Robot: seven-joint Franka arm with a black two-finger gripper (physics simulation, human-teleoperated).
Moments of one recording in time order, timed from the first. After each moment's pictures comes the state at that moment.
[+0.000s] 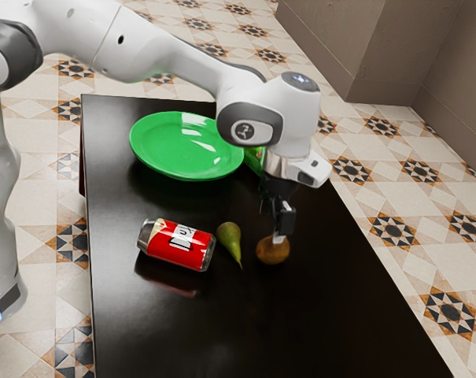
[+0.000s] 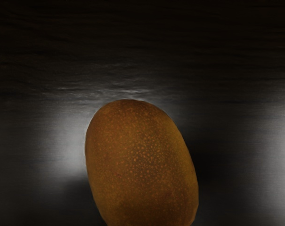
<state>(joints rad) -0.20 -0.03 -0.05 -1.96 -0.03 2.04 -0.21</state>
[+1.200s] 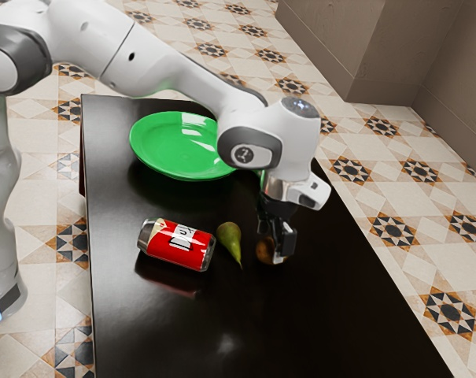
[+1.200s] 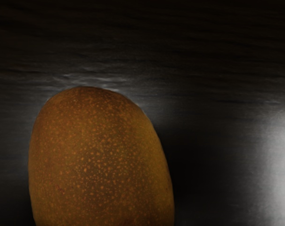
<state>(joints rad) -0.23 0.02 -0.05 -2.00 -0.03 2.12 -0.31</state>
